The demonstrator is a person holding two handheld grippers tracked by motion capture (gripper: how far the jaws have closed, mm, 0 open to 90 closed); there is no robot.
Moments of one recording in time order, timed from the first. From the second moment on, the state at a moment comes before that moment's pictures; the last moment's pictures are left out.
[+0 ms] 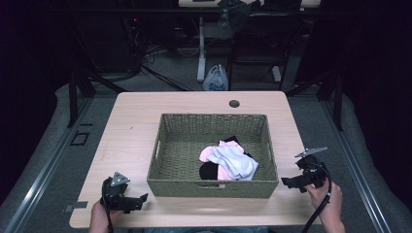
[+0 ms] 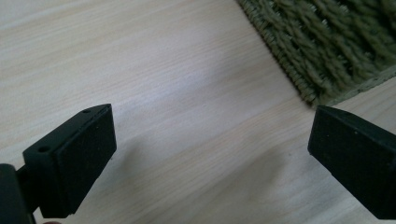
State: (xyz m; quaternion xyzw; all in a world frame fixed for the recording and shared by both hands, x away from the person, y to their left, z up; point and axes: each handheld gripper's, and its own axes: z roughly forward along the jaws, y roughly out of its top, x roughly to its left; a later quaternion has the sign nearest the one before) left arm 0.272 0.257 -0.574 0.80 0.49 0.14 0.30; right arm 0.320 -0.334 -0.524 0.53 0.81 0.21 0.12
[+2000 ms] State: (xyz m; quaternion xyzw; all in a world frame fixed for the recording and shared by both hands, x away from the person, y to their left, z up) left arm 0.271 0.260 -0.574 0.80 0.50 0.14 0.31; right arm 0.383 -0.217 -0.414 0.41 0.87 0.25 0.11
